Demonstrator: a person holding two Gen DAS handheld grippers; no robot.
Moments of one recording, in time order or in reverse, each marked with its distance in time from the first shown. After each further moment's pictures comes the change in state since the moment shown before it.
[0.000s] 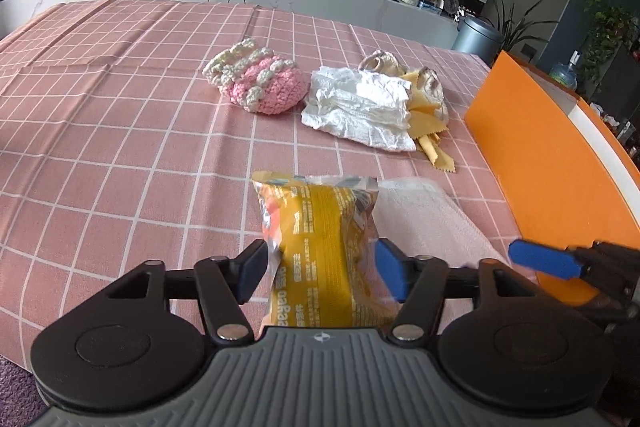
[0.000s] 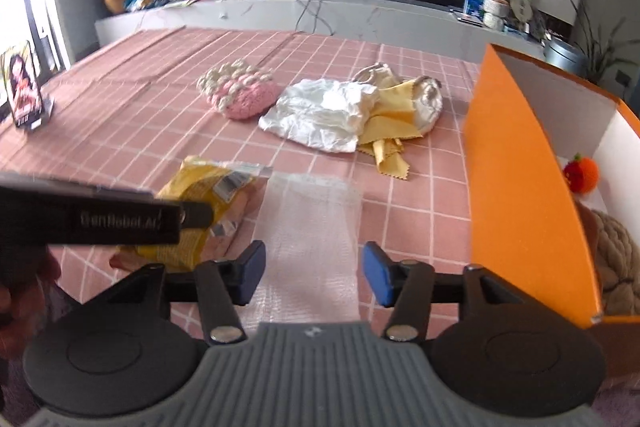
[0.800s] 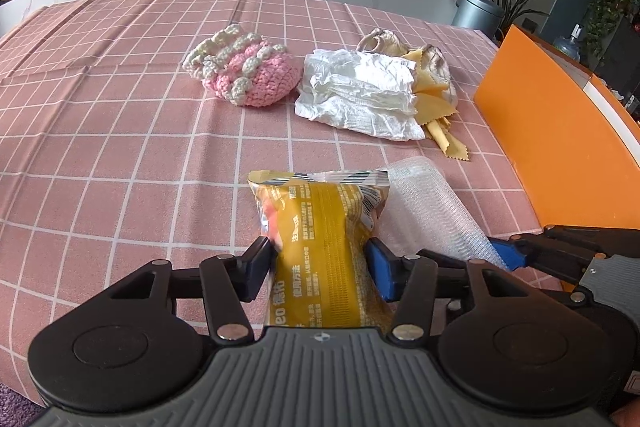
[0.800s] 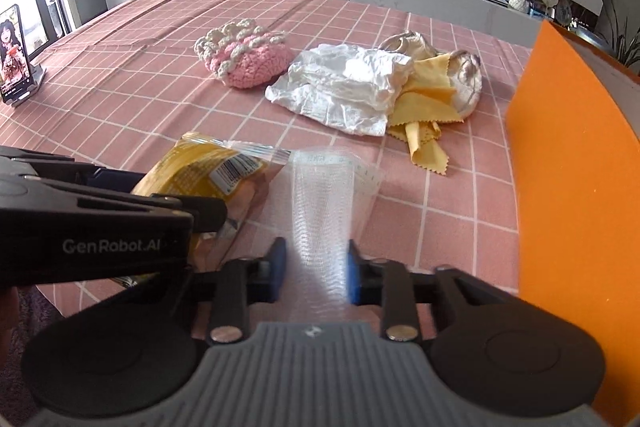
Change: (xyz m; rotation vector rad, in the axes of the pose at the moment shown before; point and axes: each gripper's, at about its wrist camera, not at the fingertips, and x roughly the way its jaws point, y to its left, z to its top) left arm 0.029 -0.005 0.010 0.060 0.060 0.016; right arm 0.056 0.005 0.014 -0.026 0.083 0.023
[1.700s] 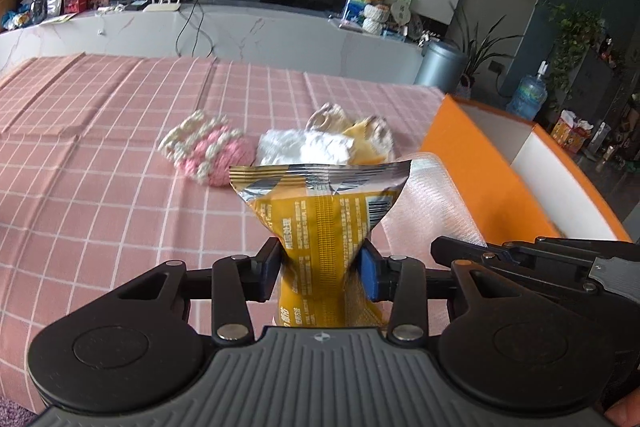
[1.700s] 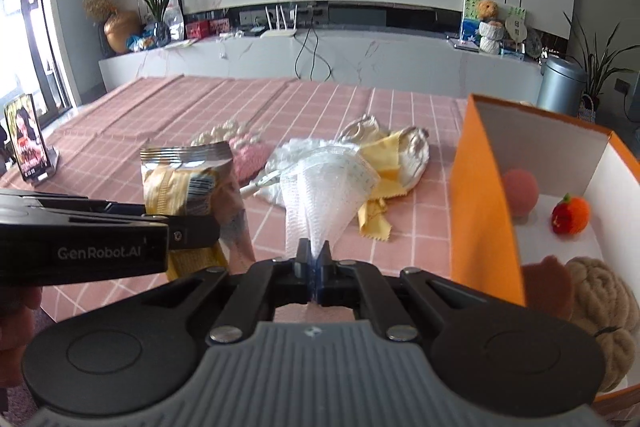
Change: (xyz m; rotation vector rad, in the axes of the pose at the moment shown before) left arm -0.060 -0.032 0.024 0.021 -0.163 -0.081; right arm -0.083 -0.035 0.013 0.095 -0.212 0.006
